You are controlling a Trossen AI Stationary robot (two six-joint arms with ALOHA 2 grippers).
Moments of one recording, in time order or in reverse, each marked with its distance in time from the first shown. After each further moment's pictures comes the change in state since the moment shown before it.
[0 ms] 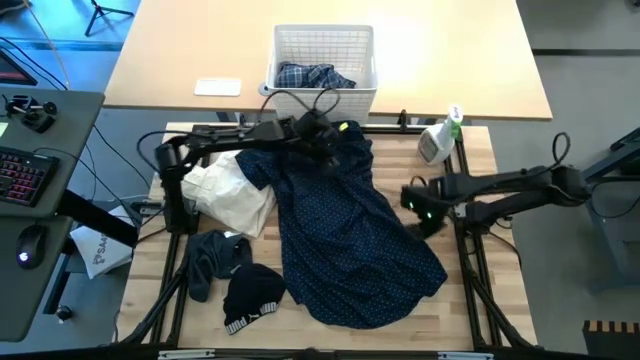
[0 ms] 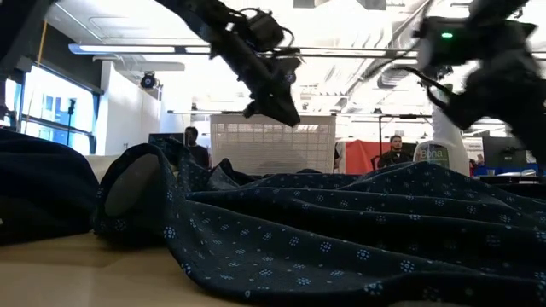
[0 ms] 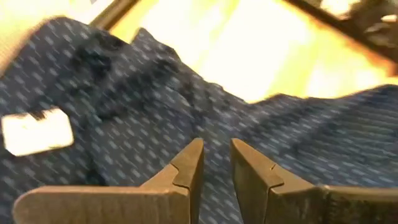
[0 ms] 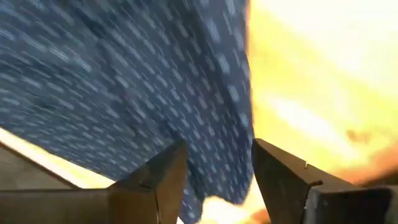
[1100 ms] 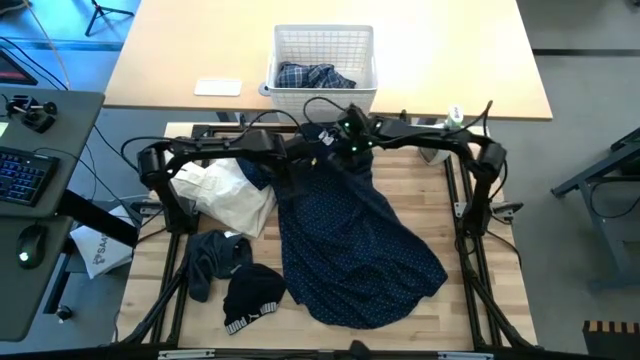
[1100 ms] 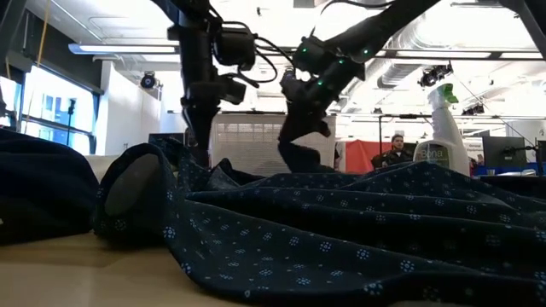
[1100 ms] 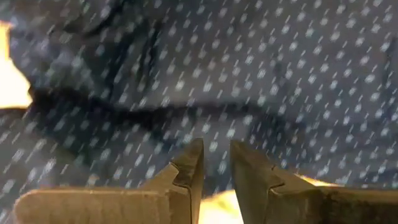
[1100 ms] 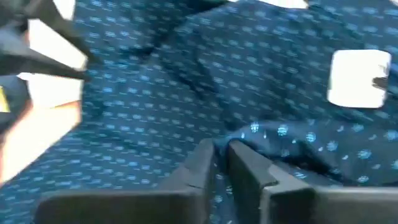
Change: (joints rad) left arm -0.052 -0.146 -0.182 -0.572 -0.181 0.151; right arm -0.424 0.737 0.759 0.614 0.131 -0.748
